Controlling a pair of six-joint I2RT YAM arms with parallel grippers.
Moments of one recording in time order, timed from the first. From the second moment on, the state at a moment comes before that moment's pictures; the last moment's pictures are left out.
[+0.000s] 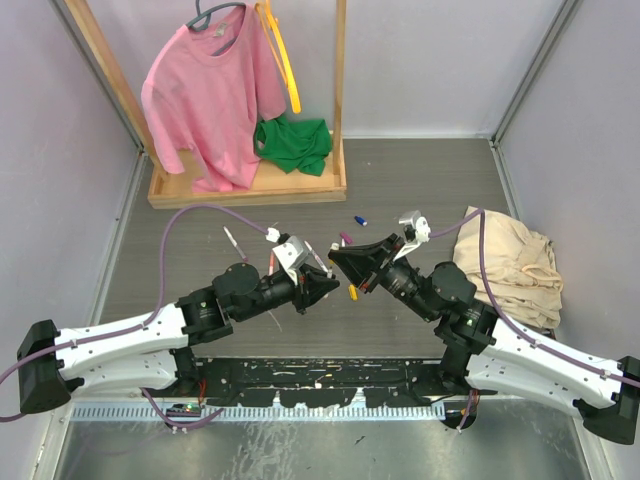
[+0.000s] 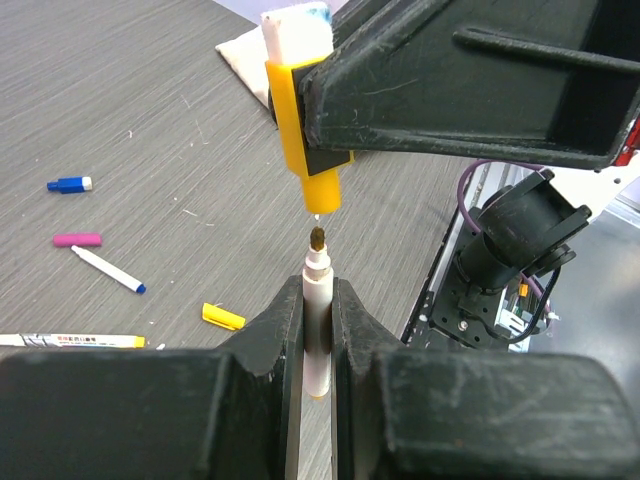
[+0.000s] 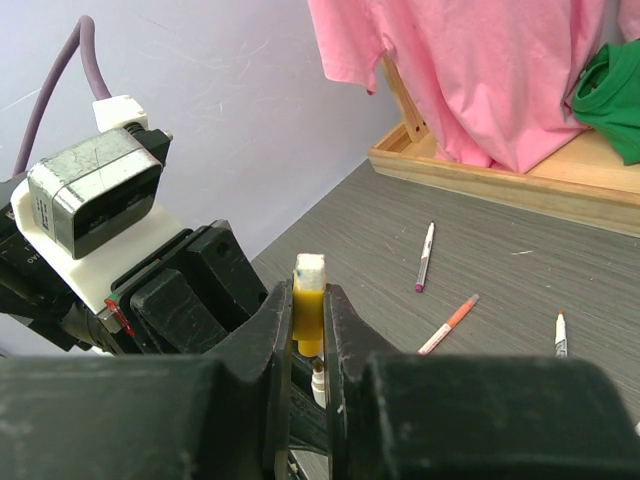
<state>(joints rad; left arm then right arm) -1.16 0.97 0.66 0.24 -0.05 -0.25 1.05 0.68 0.61 0.25 0.17 0.47</state>
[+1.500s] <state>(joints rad) -1.16 0.97 0.63 0.21 -0.10 -0.26 1.05 0.69 0.45 0.38 0.10 0.44</state>
